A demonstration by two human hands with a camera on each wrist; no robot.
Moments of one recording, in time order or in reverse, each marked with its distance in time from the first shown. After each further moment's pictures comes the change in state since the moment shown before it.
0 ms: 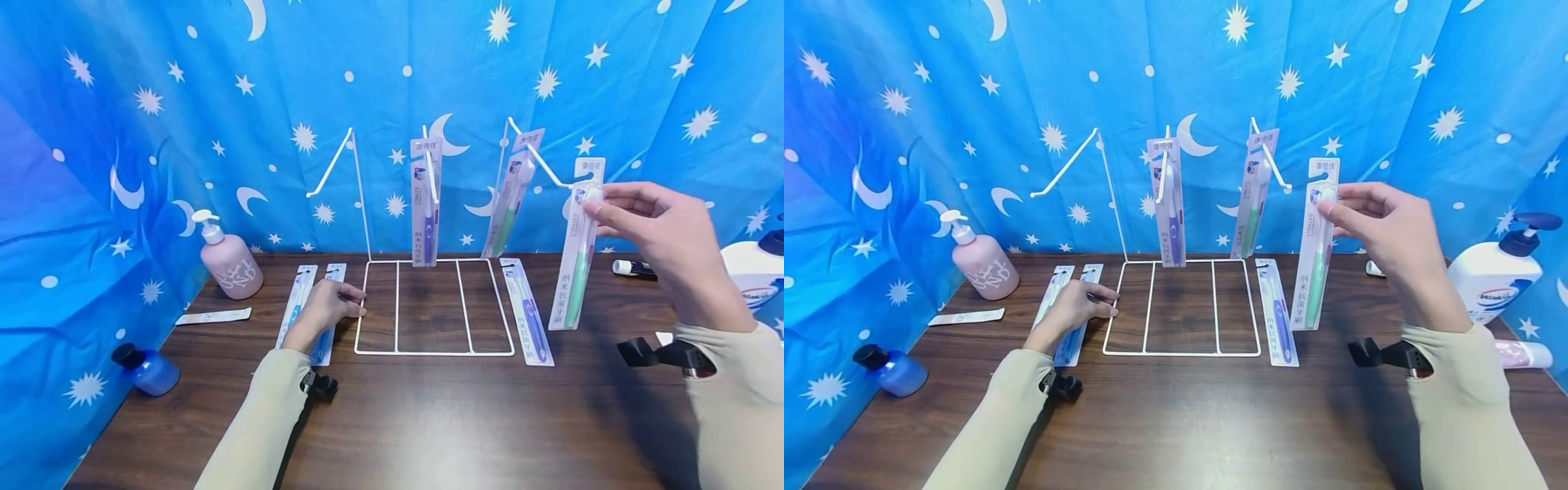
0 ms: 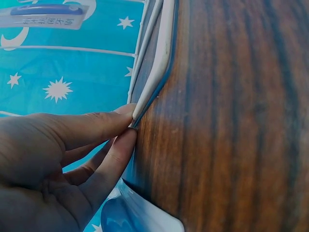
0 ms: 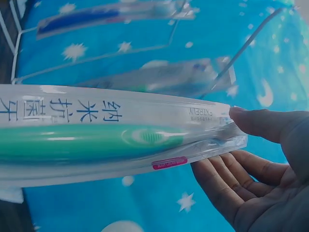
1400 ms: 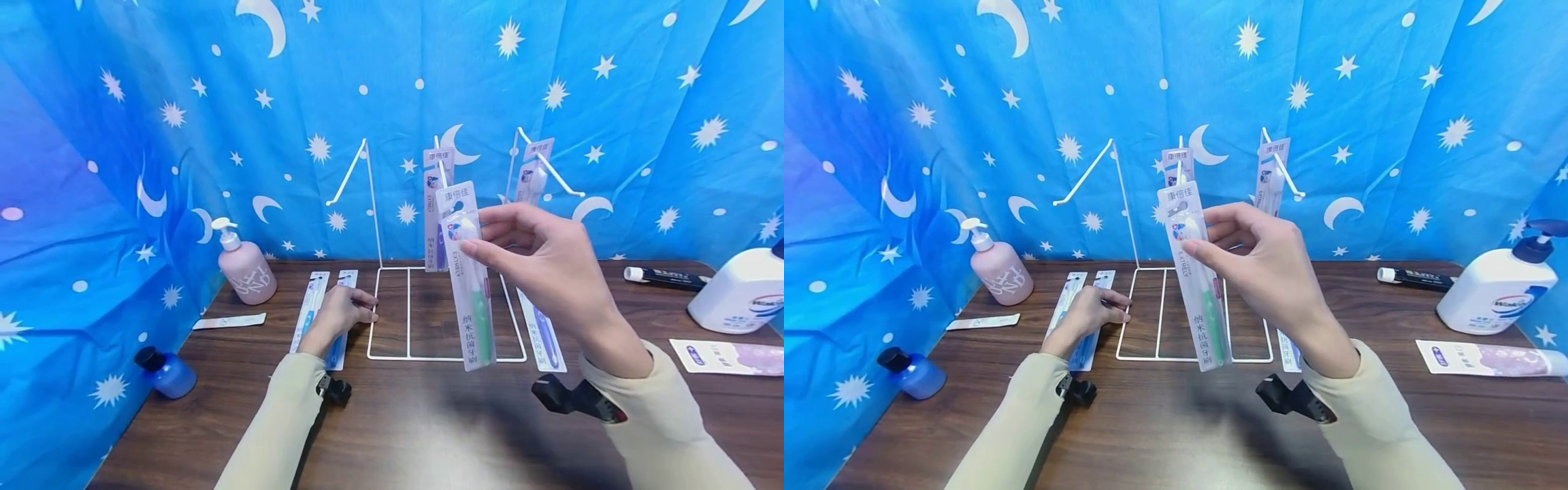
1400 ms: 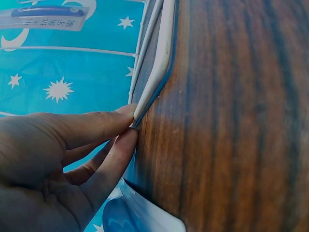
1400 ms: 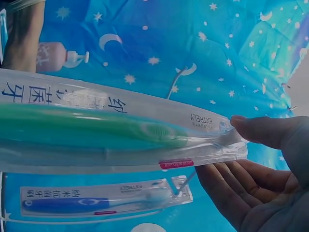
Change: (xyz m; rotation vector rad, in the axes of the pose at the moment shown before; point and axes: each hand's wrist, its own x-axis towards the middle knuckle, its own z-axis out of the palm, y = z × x) left_hand -0.004 0.001 0.002 -0.001 0.023 0.003; right_hand -0.061 -0.110 0.101 0.070 -0.133 -0.372
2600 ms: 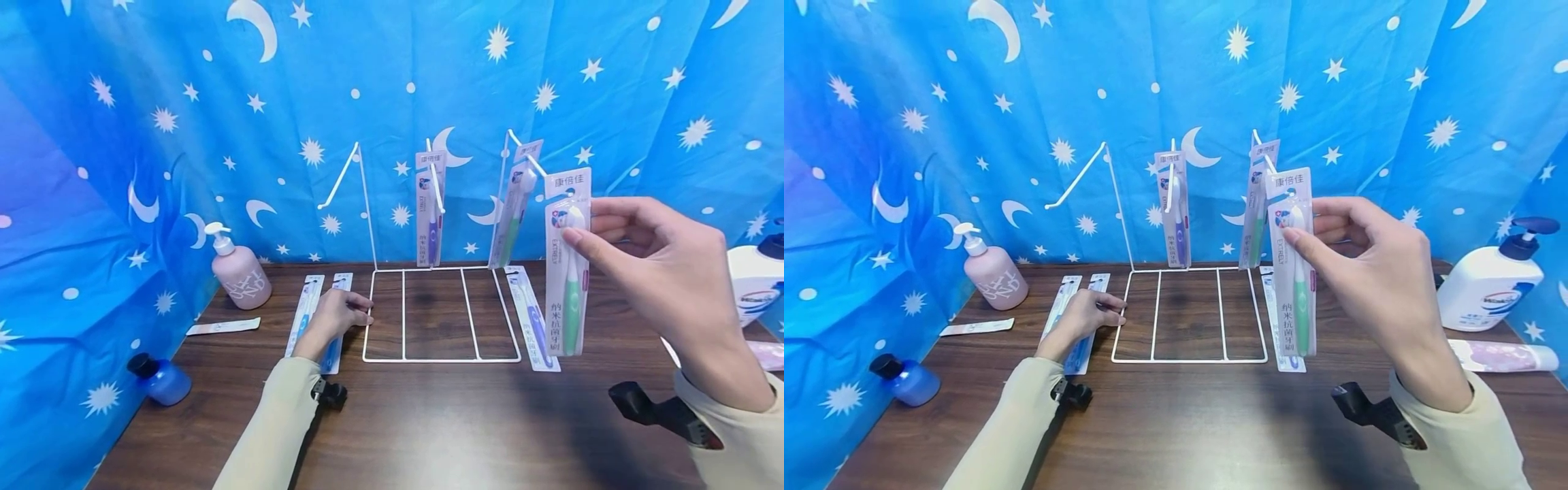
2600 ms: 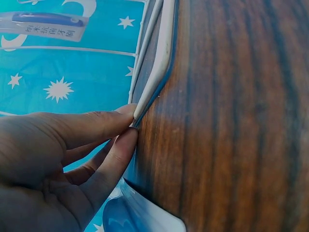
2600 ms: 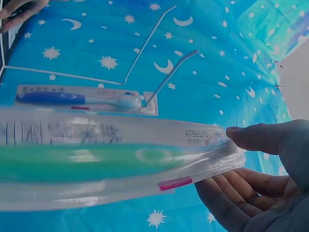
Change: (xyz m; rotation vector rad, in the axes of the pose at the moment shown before) left_hand -0.002 0.002 0.000 -0.022 0.001 -0.002; right_hand -0.027 0.020 -0.073 -0.291 0.273 0.070
